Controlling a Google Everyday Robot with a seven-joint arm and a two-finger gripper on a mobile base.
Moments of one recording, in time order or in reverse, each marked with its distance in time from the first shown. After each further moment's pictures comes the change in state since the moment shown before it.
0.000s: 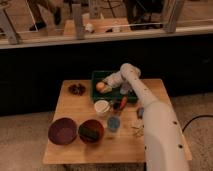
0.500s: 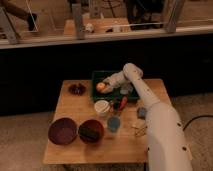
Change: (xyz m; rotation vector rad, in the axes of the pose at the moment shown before) arm -0.008 0.011 -0.029 0.000 -0.044 -0.034
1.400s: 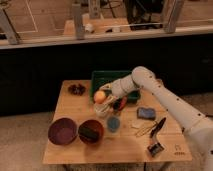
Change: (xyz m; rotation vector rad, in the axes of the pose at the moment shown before) arm -0.093 0.144 -0.107 -0.092 -0.093 -0.397
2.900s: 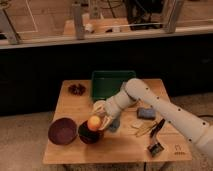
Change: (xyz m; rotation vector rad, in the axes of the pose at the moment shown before) arm -0.072 0.120 0.028 -0.256 -0.131 -0.078
